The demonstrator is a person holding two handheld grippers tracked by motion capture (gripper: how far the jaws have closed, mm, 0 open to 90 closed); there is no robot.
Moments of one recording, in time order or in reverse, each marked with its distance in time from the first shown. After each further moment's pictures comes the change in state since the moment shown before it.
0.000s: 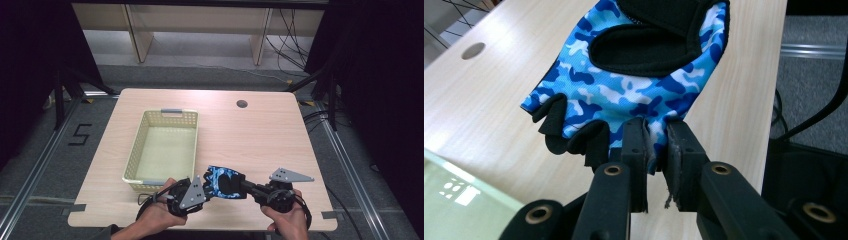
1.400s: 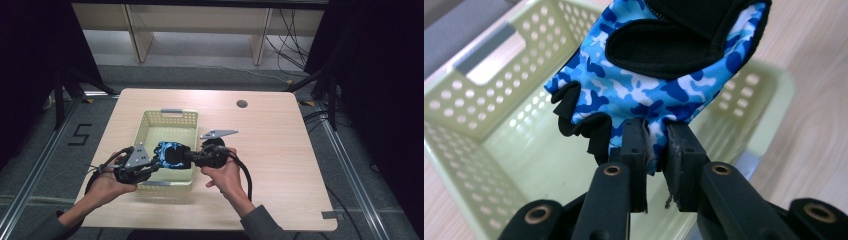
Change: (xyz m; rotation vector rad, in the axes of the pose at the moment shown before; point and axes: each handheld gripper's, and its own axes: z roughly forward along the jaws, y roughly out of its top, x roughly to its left) left arm 0.107 -0.066 -0.068 0.150 0.172 -0.165; right arm 0.044 0.089 0.150 0.148 0.096 -0.064
